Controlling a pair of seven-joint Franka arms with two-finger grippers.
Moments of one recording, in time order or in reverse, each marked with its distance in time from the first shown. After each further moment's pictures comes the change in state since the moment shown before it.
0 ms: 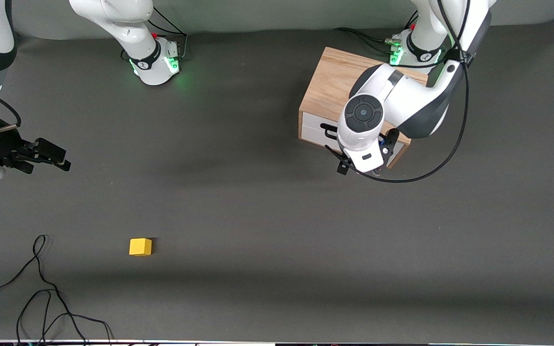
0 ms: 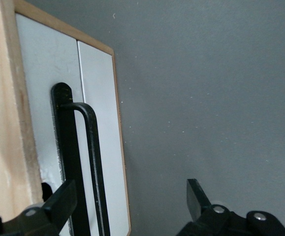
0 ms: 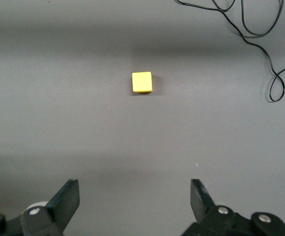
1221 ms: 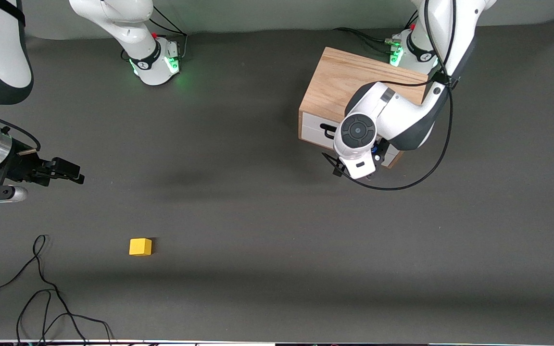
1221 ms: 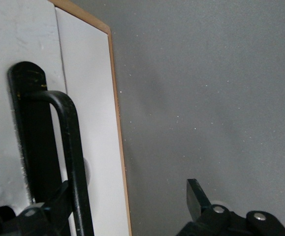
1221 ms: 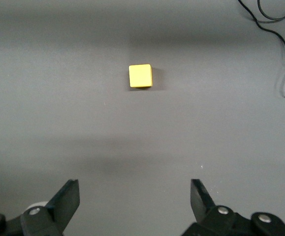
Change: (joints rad) left arm 0.000 0.075 -0.001 -0.031 -0.013 0.078 -0.001; right arm 0.000 0.090 0.000 -0.010 0.000 0.037 0.000
